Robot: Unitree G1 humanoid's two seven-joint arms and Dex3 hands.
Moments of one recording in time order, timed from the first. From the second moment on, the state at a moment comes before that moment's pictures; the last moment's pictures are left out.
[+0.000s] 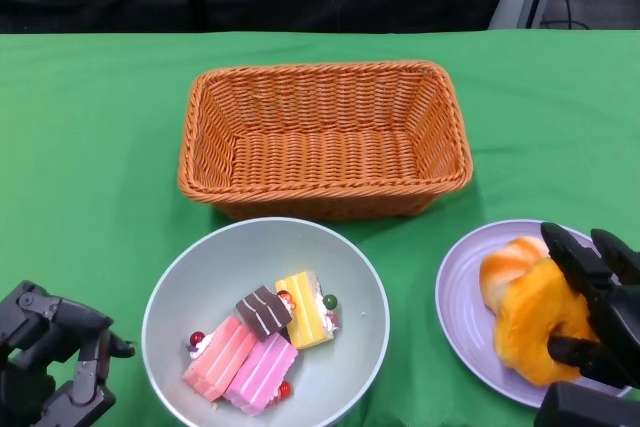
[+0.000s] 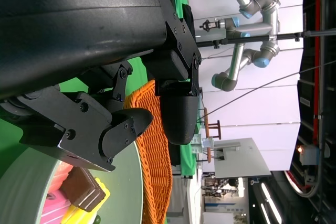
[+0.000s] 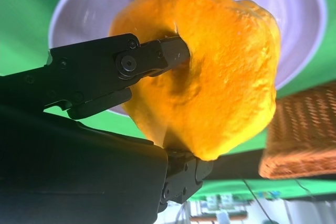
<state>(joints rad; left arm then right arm) 0.22 -0.05 0.24 0.20 -0.32 -0.70 -0.28 -0.01 -0.45 0.27 0.25 -0.72 -0.16 -0.30</state>
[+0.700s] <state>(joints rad) 0.21 -0.05 0.24 0.21 -0.32 -0.71 -0.28 0.06 -0.46 0.22 0.10 -0.68 -0.18 -0.19</state>
